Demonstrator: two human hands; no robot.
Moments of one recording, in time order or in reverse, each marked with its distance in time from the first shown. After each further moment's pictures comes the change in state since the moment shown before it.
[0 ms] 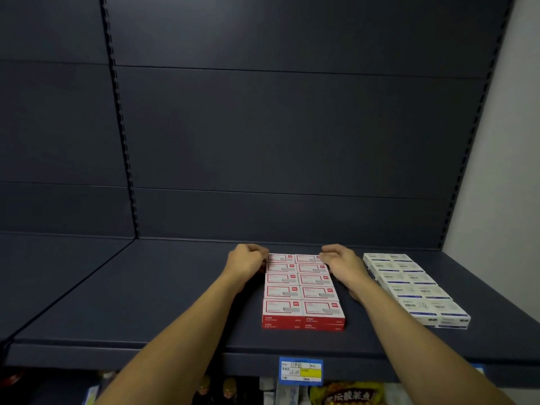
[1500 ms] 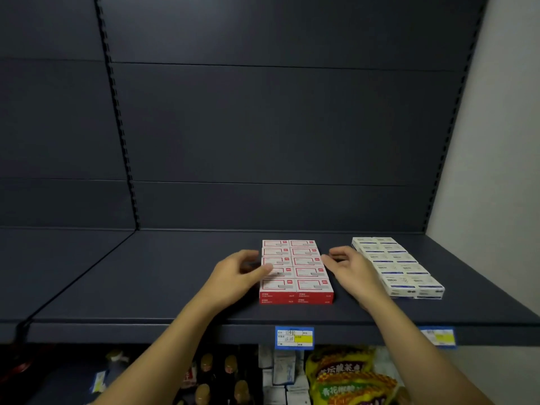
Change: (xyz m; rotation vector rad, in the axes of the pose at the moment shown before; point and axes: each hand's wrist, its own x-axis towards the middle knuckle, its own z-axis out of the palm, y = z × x) left_hand -0.103 -0.009 -0.036 0.239 -0.180 0.281; right_hand -0.074 0.017 -0.026 -0.085 0.070 -0.109
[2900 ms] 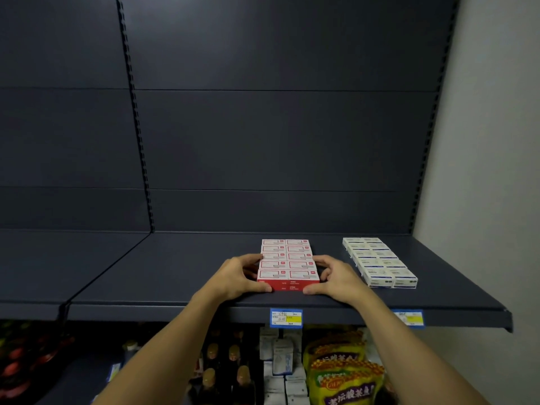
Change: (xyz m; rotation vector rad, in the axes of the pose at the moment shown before) left_hand -0.014 0.000 0.000 0.125 -0.166 0.019; right_hand -0.040 -0.008 -0.019 -0.165 -0.306 -0.108
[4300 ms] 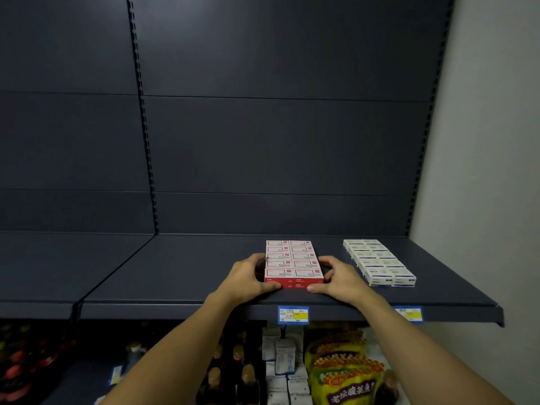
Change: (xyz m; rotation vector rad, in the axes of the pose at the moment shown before) left_hand -0.008 0.009 0.009 0.115 0.098 0.014; right_hand -0.010 -0.012 0.005 -0.073 0.048 0.059
